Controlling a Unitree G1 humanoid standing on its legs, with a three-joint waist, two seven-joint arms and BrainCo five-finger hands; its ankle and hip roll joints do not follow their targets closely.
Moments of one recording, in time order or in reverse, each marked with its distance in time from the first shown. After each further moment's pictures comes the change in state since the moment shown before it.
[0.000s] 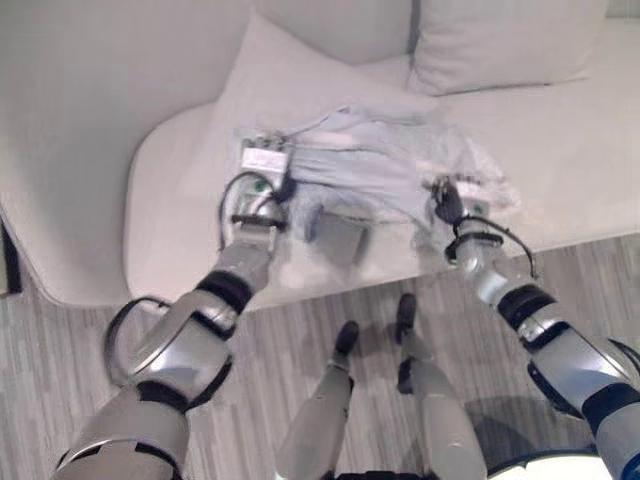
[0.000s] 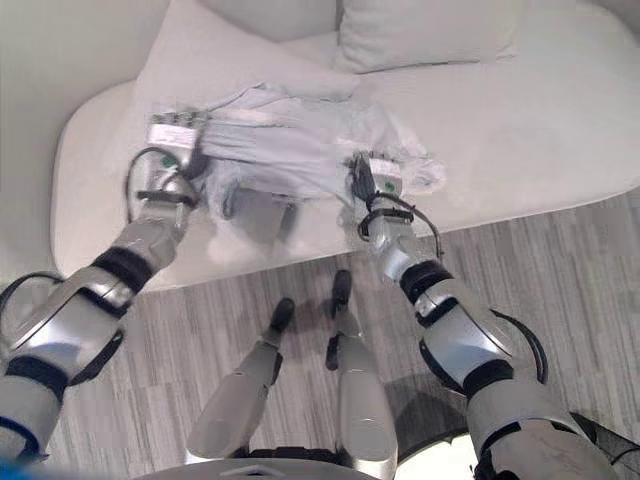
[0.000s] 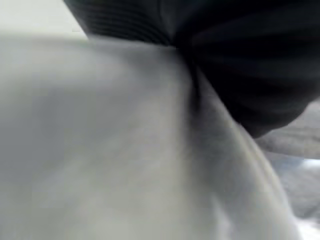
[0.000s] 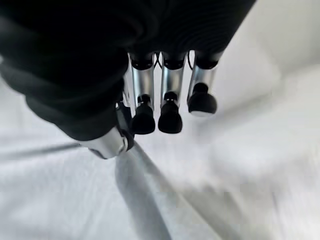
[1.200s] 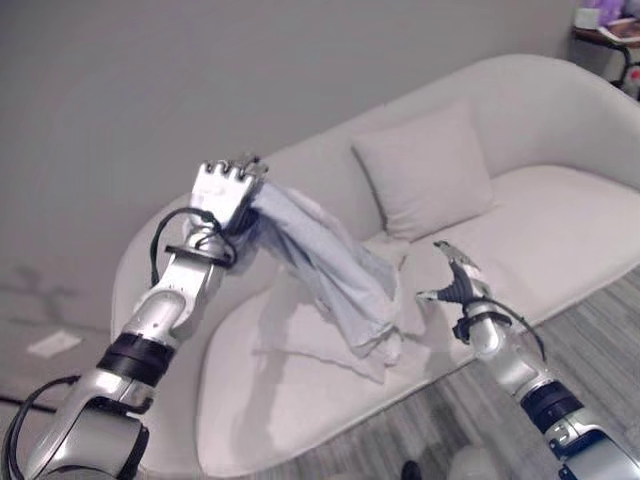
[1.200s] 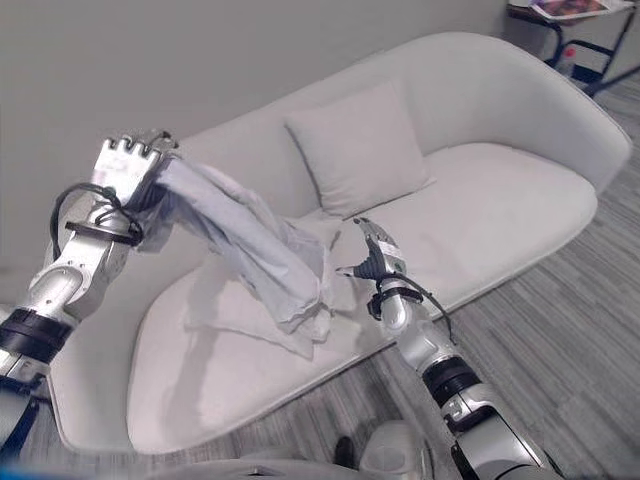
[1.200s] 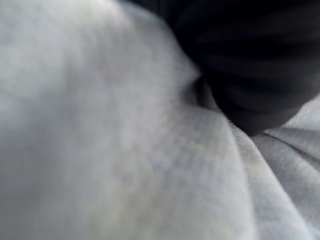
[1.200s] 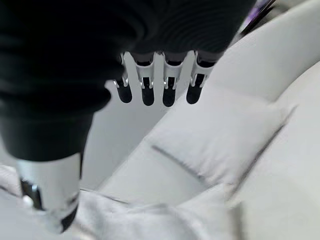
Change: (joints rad) left arm 0.319 0.248 0.242 -0.482 0.161 -0.178 -0.216; right arm 0.498 0.008 -0.133 -0.334 0.049 -0.097 0.293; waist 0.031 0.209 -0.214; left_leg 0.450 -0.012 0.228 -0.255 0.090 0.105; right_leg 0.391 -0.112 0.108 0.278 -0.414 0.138
